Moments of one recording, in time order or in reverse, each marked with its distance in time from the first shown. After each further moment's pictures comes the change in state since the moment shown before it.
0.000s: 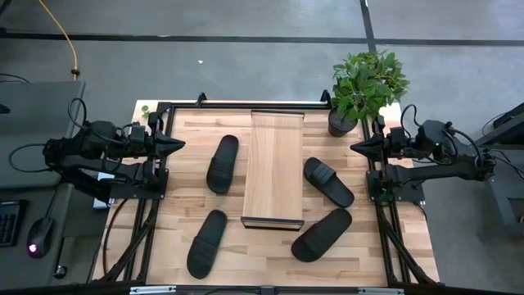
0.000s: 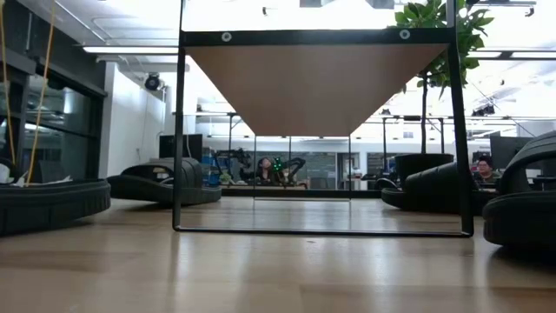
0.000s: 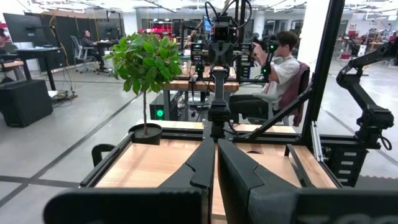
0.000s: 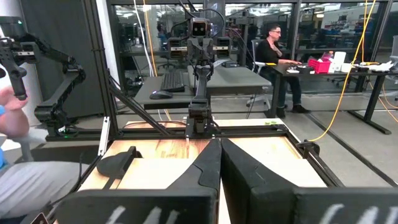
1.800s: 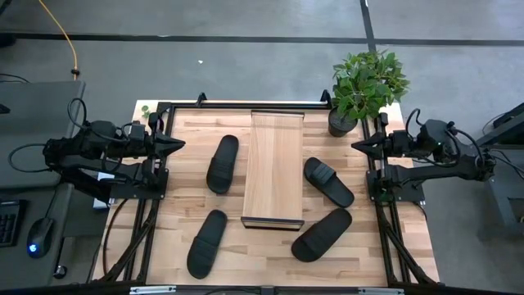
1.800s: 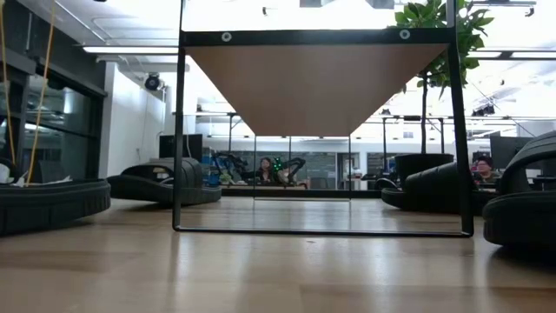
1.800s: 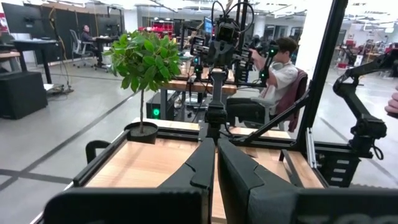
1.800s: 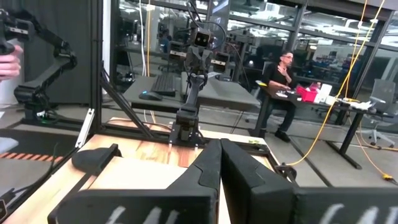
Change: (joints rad) left arm 0.000 0.000 0.000 0.006 0.000 -0.052; right arm 0.000 0.000 0.000 0.042 0.007 -0.180
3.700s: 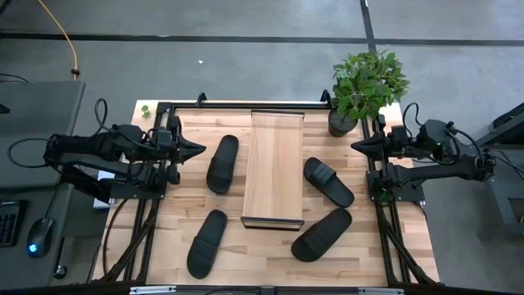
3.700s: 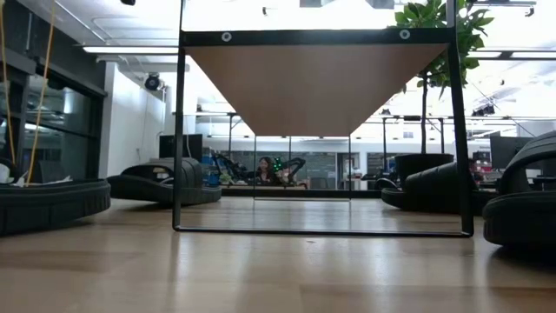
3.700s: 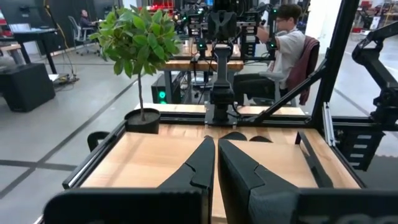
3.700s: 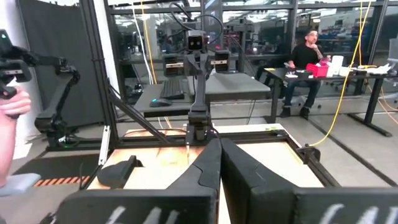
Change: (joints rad) left arm 0.000 0.212 0.000 0.121 -0.014 0.067; right arm 0.000 0.000 0.000 -0.011 0.003 0.201
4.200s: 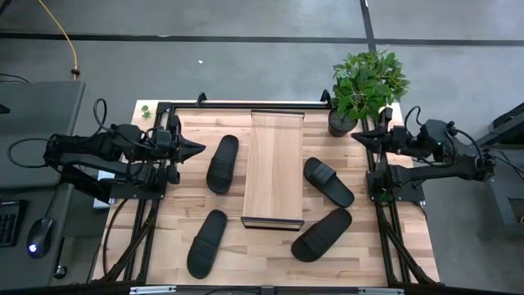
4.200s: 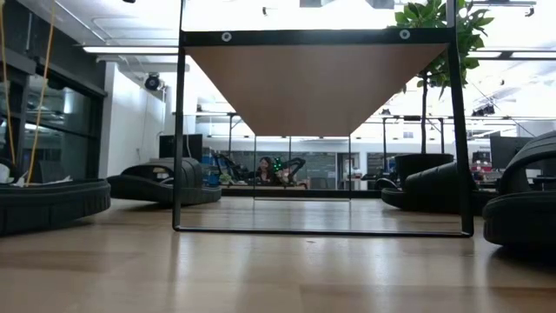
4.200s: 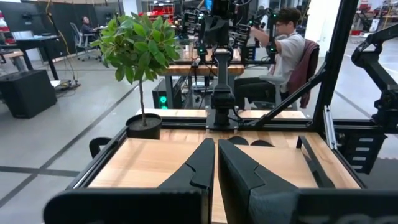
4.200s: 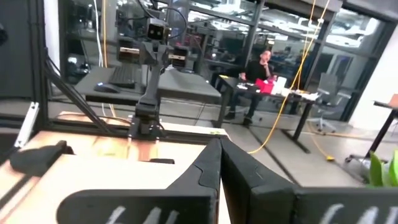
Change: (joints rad) left arm 0.000 -0.002 0.000 0.016 -0.002 0.012; right arm 0.000 0.001 0.008 0.004 0.175 -0.261
